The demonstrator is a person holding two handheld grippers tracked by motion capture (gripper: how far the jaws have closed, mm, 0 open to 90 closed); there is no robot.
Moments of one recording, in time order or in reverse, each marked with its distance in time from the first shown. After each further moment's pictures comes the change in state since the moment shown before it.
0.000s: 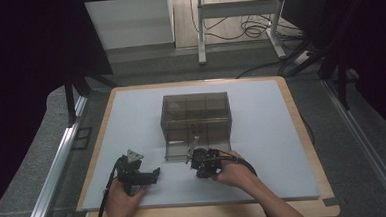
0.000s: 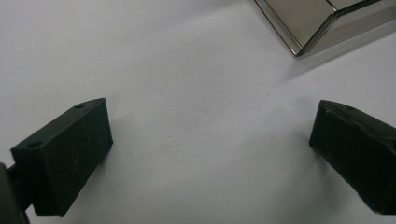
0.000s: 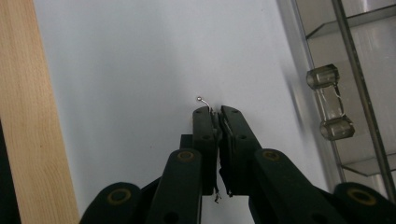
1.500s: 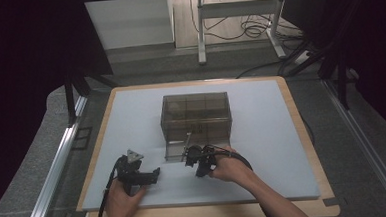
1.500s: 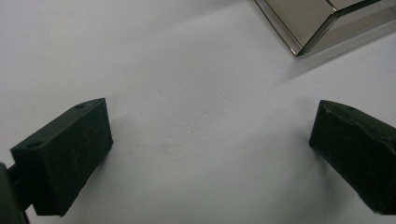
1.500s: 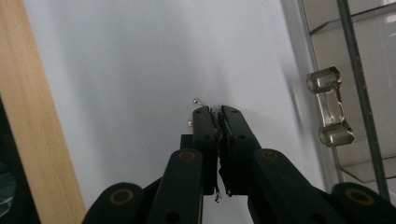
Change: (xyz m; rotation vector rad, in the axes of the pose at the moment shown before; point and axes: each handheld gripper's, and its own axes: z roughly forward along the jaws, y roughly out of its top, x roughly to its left) left arm 0.000 0.000 0.000 -0.002 0.000 0.004; right arm -0.009 0.016 0.003 0.104 0.051 0.024
